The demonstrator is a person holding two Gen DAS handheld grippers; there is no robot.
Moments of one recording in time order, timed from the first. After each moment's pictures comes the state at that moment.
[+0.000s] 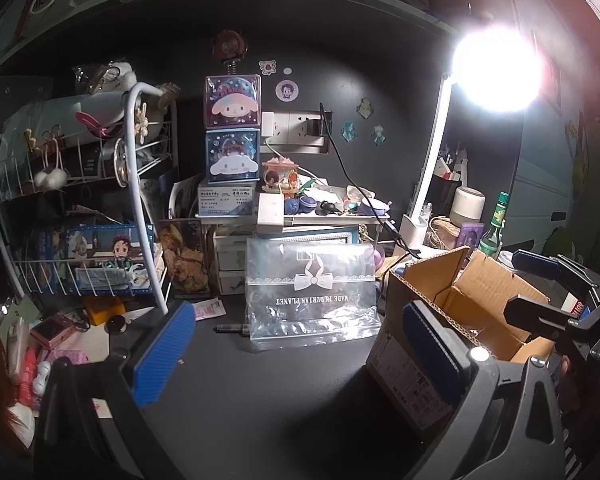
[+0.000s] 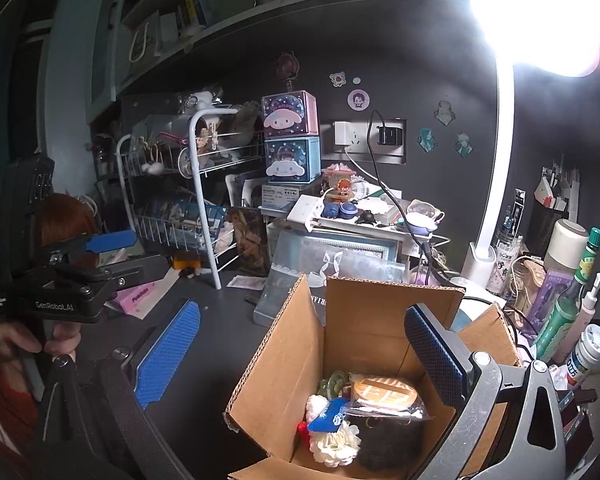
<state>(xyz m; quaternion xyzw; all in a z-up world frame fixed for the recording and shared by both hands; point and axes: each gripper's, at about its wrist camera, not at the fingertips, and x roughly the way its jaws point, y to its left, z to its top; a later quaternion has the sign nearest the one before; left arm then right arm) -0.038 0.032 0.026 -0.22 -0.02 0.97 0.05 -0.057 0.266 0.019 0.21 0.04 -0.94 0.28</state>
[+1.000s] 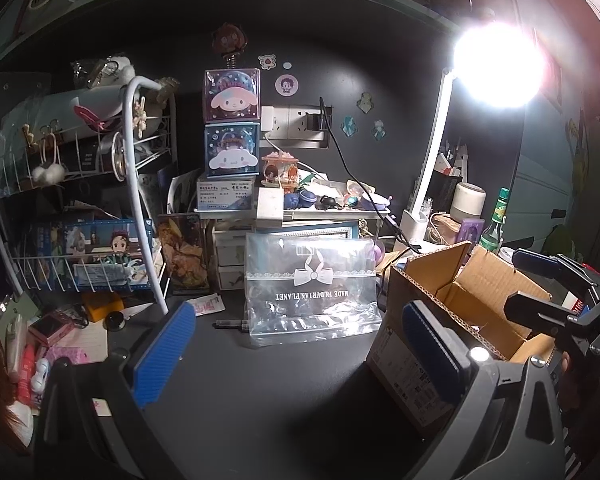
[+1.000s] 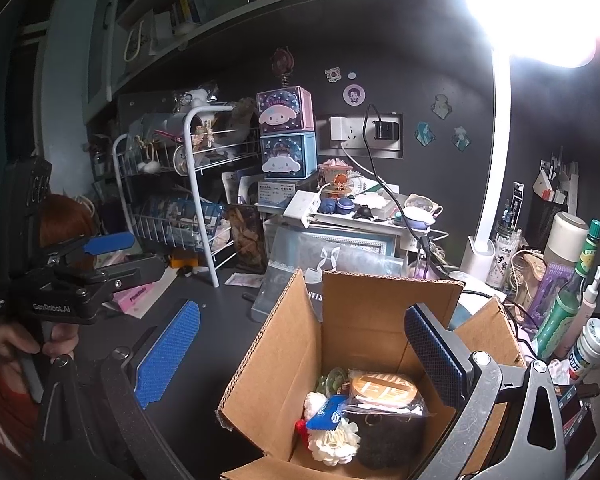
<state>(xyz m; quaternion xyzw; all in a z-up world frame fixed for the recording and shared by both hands) -0.040 0.030 0.023 -0.23 -0.02 0.97 0.05 -0.065 0.271 0.014 0.21 0.04 -0.93 0.29</state>
